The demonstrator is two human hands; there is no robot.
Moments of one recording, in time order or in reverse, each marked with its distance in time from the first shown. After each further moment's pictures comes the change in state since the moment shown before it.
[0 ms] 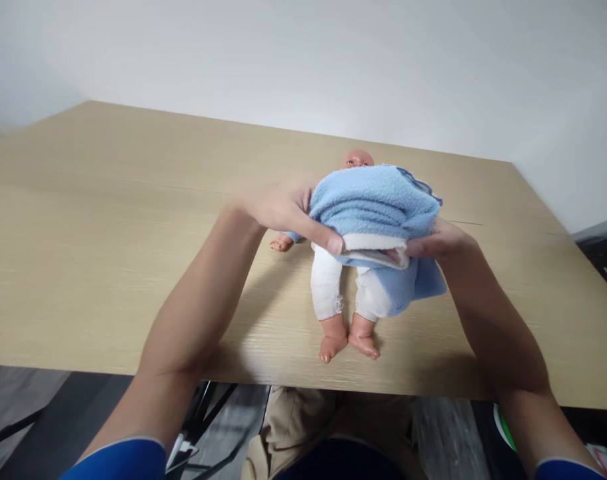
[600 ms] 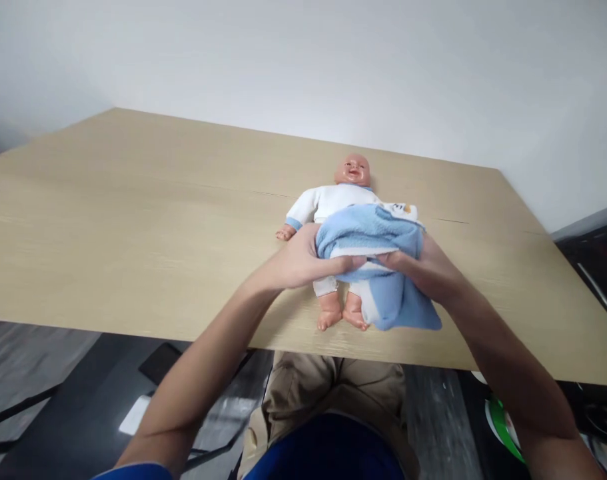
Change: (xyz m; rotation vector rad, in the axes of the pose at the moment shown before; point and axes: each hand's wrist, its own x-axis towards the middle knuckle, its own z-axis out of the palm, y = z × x) left_hand -0.064 0.011 0.115 -0.061 0.313 -0.144; right_hand -0.059 -0.024 0.086 -0.262 0.460 0.116
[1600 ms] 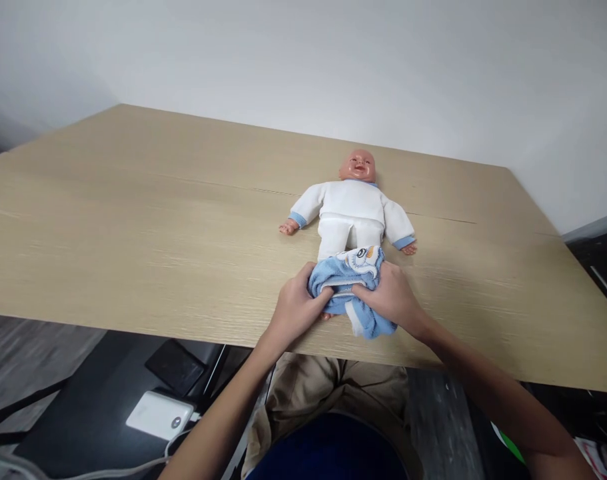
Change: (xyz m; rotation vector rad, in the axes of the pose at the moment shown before) left_hand -0.057 -0.077 0.037 0.345 0.370 -0.318; right_hand -0.007 0.081 0.057 -0.621 0.156 0.064
